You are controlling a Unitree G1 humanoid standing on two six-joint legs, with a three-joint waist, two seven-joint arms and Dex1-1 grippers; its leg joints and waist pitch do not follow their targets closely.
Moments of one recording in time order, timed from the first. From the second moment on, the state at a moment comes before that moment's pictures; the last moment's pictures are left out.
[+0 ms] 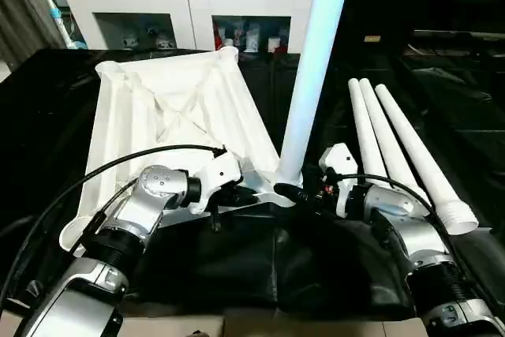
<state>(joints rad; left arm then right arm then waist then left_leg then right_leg) -0.58 0.34 -0.31 0.63 0.04 0.02 -1.08 -0.41 -0.27 0.13 0.47 0.15 0.06 0.85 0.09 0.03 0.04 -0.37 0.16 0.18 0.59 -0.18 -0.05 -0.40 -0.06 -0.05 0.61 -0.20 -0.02</state>
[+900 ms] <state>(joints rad) -0.78 0.11 -0.27 0.87 0.11 0.19 -0.67 -0.59 -0.05 0.03 0.71 0.05 0.08 0.32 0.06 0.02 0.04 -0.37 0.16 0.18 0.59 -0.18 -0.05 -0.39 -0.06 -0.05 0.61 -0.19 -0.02</state>
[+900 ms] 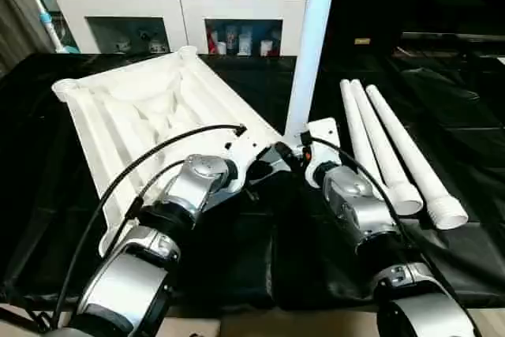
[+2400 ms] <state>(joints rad) -0.52 0.35 -0.29 0.49 0.04 0.10 -1.04 -0.43 -0.29 0.15 0.44 0.14 0.02 0.89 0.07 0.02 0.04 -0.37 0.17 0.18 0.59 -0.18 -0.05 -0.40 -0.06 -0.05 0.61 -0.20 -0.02</state>
